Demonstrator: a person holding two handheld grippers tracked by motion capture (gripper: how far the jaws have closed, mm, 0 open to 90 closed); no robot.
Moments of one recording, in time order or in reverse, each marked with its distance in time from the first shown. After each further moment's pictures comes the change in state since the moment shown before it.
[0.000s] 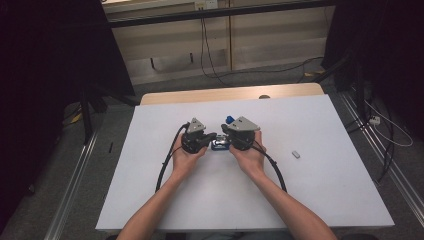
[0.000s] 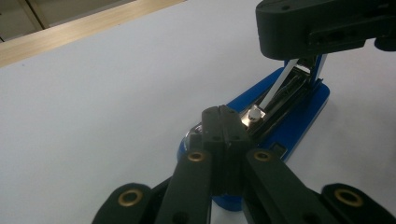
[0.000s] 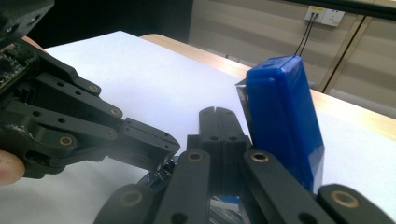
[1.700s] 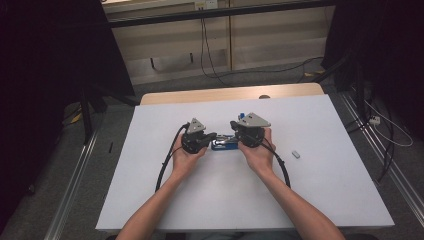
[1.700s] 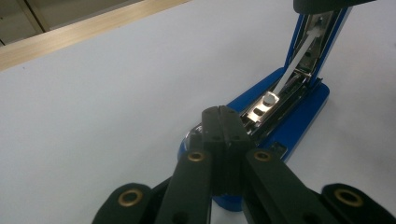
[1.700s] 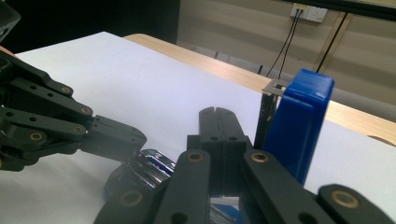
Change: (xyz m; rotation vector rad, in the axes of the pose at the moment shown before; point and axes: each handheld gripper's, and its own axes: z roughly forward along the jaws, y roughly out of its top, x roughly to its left) left arm 0.000 -0.001 0.000 -0.006 0.002 0.008; right arm -0.020 0.005 -0.017 0.013 -0.039 0.013
